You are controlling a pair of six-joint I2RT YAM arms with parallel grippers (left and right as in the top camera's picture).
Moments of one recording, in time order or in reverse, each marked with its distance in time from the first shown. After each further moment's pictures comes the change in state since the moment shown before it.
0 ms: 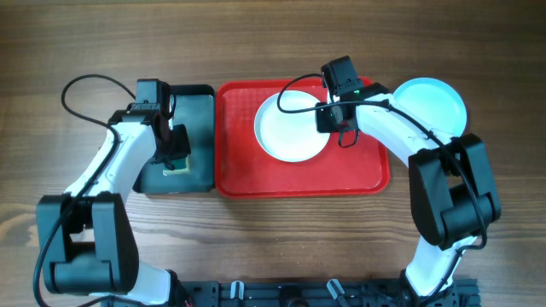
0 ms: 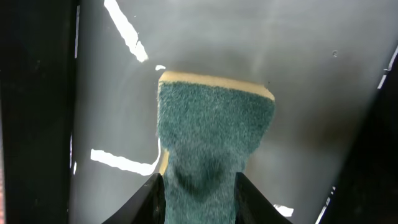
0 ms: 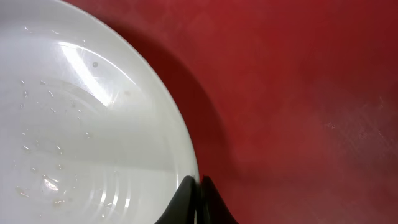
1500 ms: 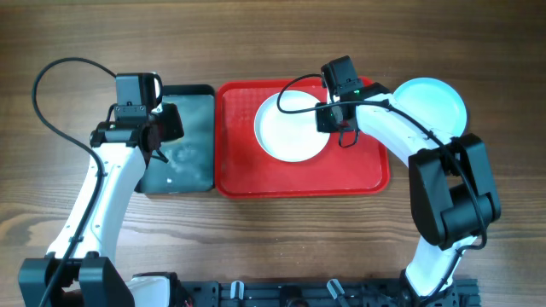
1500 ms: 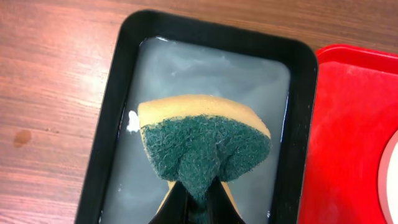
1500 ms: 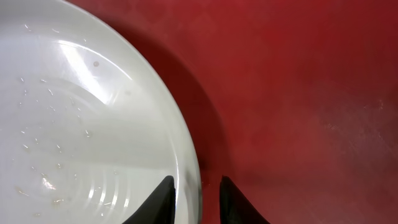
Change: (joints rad) left arm 0.000 -0.225 -0.012 0.140 -0.003 0.007; right arm 0.000 0.000 0.000 0.000 0.000 -0.010
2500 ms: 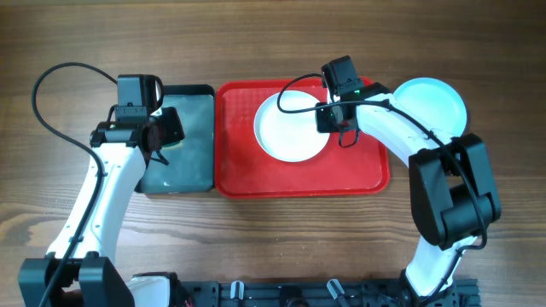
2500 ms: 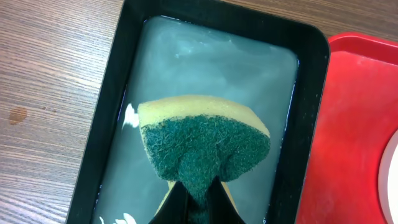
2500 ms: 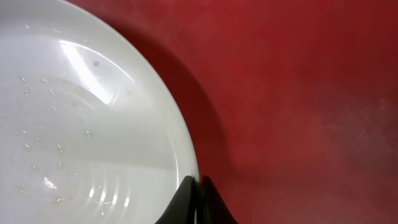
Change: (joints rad) left arm 0.000 0.000 0.000 -0.040 0.000 -0.038; right arm -0.001 0.000 0.000 0.000 -0.007 0.000
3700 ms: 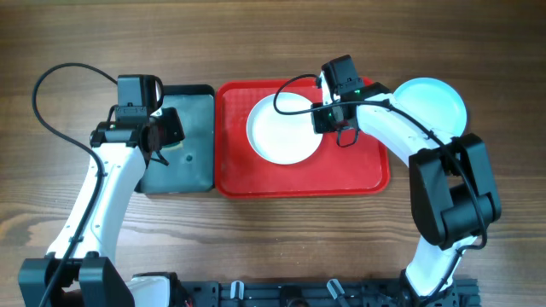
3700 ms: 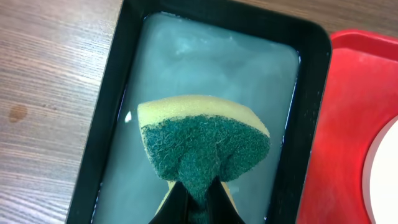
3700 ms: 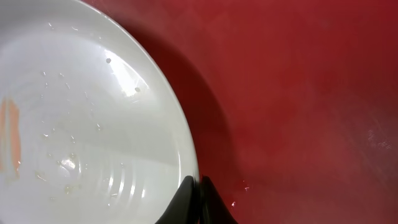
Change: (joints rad) left arm 0.000 0.000 0.000 -0.009 0.000 0.000; right arm -0.002 0.000 0.000 0.021 -0.105 -0.057
